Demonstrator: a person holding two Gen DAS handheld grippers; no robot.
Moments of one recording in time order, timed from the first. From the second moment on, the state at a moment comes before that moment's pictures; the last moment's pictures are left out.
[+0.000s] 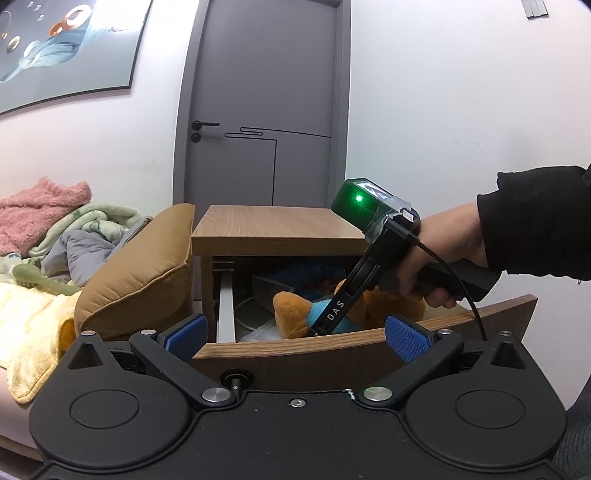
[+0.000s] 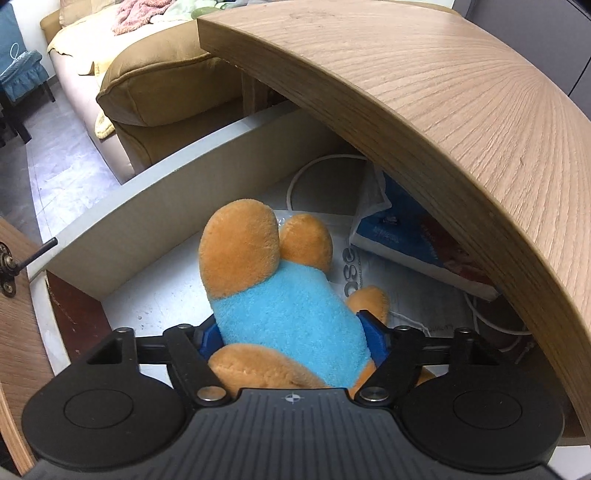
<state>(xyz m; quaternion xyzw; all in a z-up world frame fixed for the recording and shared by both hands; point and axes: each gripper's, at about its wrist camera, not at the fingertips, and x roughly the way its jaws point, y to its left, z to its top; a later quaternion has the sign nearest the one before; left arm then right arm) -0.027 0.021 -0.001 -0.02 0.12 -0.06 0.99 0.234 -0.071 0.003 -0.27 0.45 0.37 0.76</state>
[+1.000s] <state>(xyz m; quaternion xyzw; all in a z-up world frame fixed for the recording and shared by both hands) -0.033 0.015 0.001 -0.01 0.11 -0.04 0.99 0.112 -0.186 0.148 -0.10 0.24 0.24 0.93</state>
